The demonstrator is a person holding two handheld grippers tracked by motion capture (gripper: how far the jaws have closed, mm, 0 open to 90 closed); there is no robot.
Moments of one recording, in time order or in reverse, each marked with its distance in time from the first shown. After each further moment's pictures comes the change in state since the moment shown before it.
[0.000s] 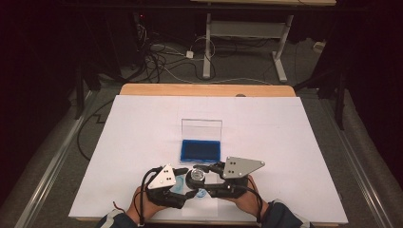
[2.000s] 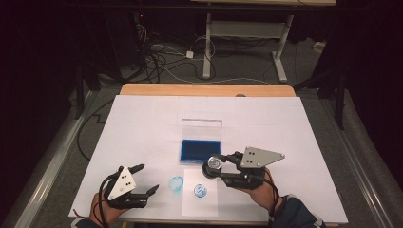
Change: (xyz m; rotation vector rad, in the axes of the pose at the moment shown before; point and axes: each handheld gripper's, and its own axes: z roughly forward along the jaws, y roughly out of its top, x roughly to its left) left arm 0.023 -0.051 -0.080 0.041 0.311 0.041; right arm -0.021 0.008 -0.038 0.005 -0.112 0.019
